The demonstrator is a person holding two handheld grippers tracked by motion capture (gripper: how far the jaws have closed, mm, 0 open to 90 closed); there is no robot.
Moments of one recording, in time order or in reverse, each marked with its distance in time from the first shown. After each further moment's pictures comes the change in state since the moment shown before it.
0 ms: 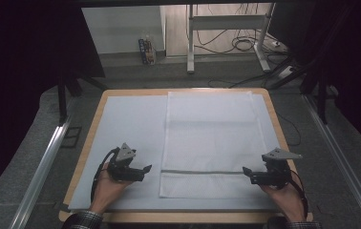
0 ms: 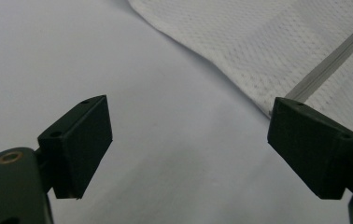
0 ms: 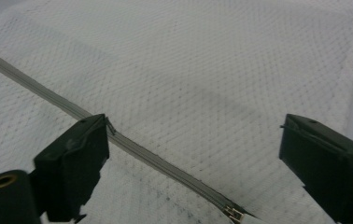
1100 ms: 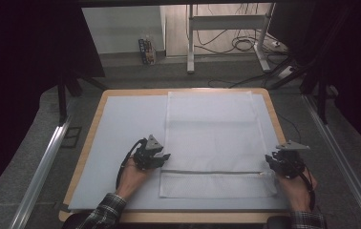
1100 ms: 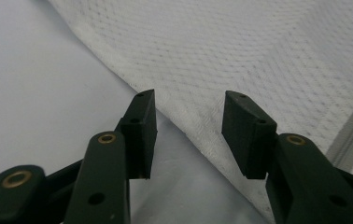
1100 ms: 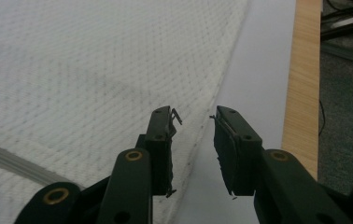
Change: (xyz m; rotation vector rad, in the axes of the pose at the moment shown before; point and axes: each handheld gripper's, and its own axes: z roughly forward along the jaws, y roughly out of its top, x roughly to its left) left arm -0.015 0.037 0.069 0.062 -0.045 0.036; right arm -0.050 -0.001 0.006 0.116 -0.245 0.020
